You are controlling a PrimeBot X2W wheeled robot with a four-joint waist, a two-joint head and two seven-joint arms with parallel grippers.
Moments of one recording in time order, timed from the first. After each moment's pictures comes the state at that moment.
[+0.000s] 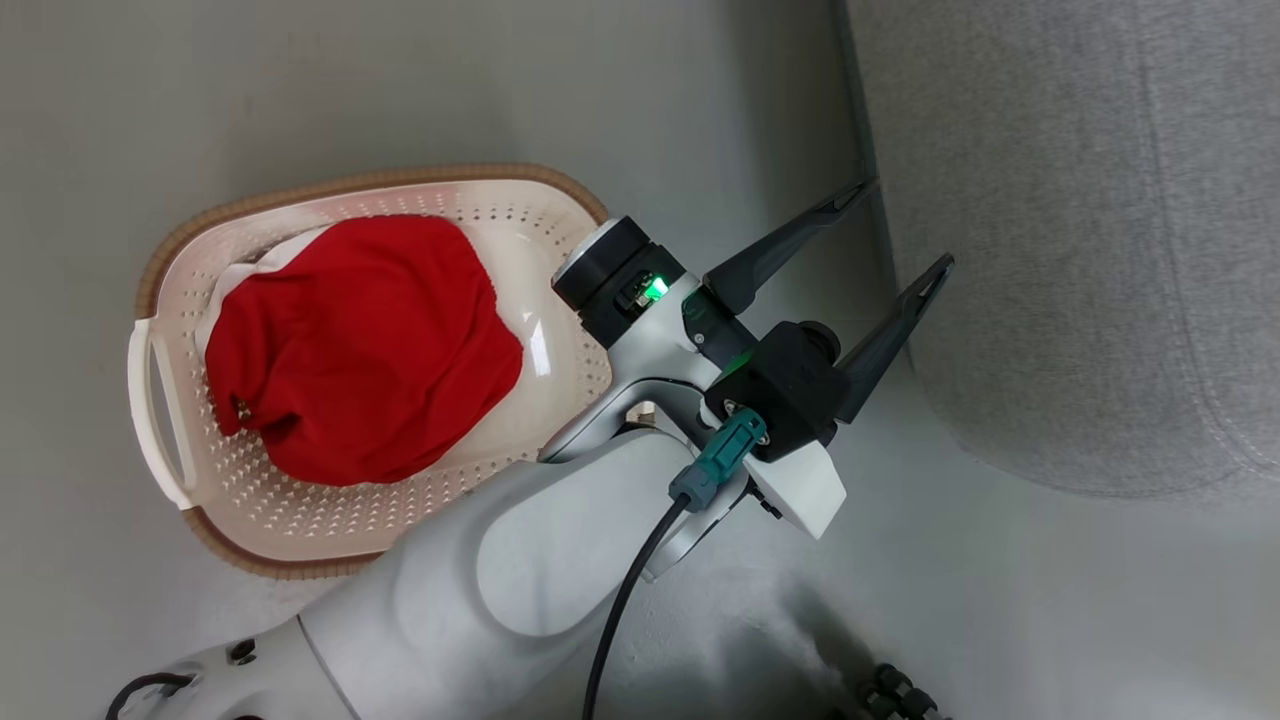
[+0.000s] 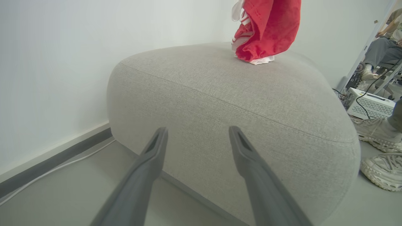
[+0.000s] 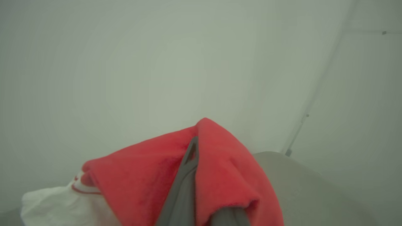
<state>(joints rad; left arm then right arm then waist) -0.91 0.06 -1.08 0.34 -0.38 0.21 -0.26 -1.17 -0.69 -0.25 0.79 0.35 0.13 -0.26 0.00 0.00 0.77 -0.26</state>
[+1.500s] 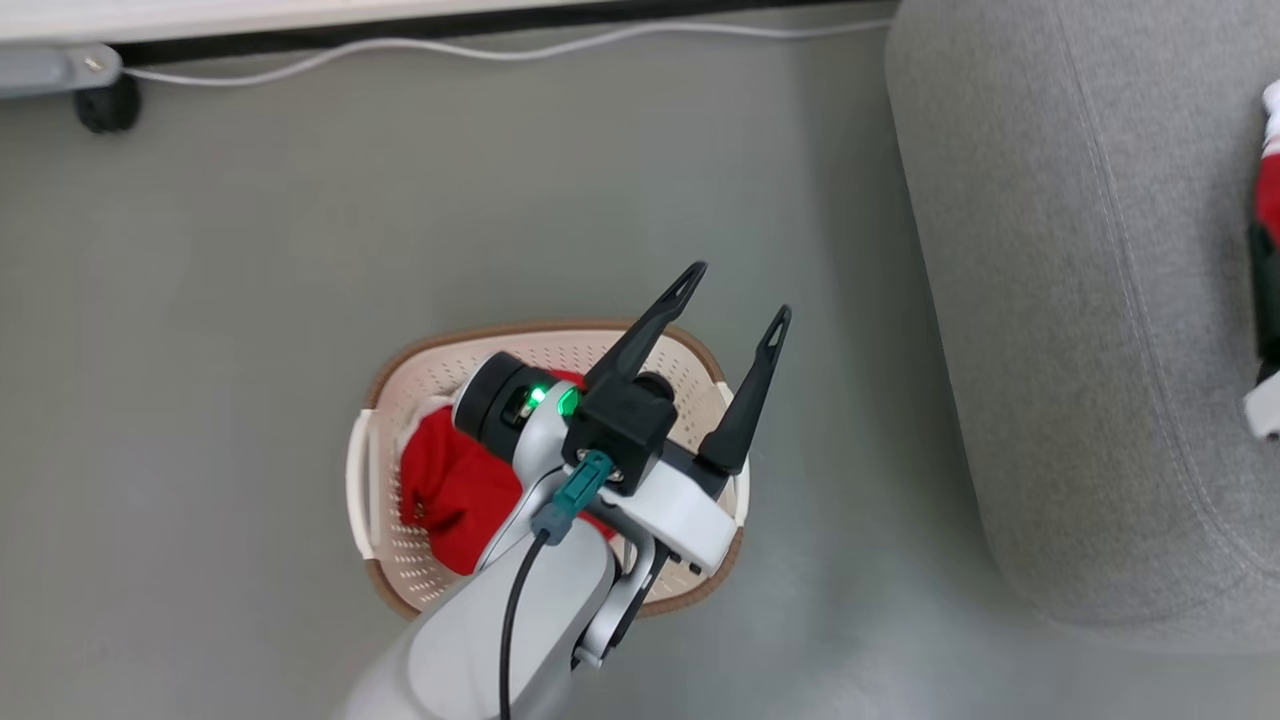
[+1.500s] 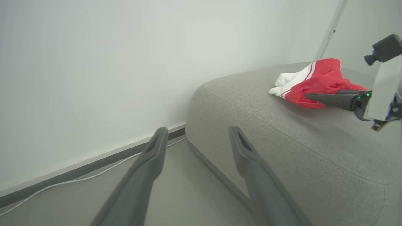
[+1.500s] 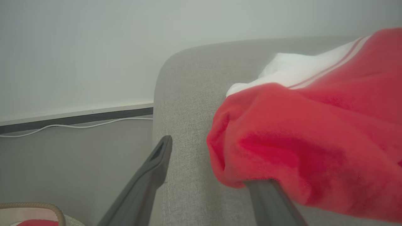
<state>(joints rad) -0.59 0.05 -0.80 0.31 -0.39 0.20 -0.26 -0.68 -0.54 0.39 0.80 0.75 0.13 -0.26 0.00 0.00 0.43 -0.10</state>
